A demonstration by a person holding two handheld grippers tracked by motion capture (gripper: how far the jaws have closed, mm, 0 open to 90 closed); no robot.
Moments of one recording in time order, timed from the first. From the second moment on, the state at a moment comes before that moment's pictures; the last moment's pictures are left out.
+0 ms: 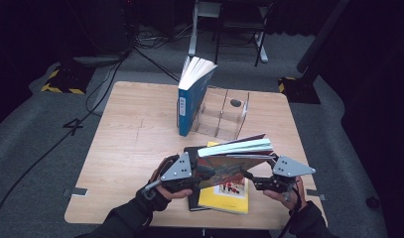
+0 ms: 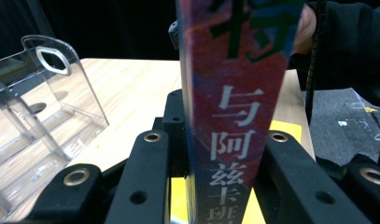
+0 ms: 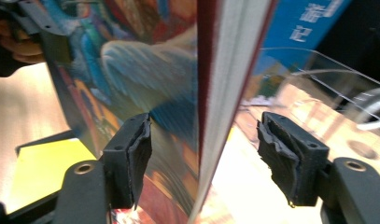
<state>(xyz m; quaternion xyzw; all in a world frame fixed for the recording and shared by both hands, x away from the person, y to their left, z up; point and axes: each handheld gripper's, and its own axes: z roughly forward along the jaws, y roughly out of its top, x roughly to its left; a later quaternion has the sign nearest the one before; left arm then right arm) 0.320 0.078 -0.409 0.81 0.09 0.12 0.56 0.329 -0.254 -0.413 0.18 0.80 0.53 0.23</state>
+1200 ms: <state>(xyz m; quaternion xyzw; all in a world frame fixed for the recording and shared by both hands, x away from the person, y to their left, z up) 0.331 0.072 -0.314 0.79 0.11 0.13 0.59 0.326 -0.228 -0.414 0.15 0.81 0.52 0.21</state>
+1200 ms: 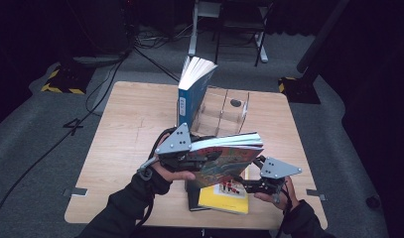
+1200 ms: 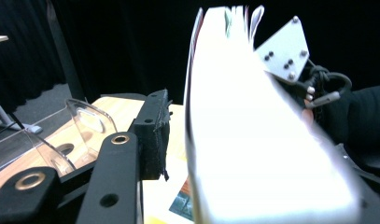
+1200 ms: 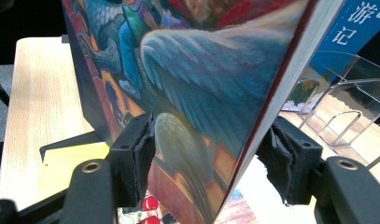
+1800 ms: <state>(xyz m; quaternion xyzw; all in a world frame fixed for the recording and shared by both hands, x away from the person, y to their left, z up) 0.333 0.065 -0.305 0.80 0.10 0.13 0.58 0.326 -0.231 -0.414 0.15 0.82 0.51 0.22</state>
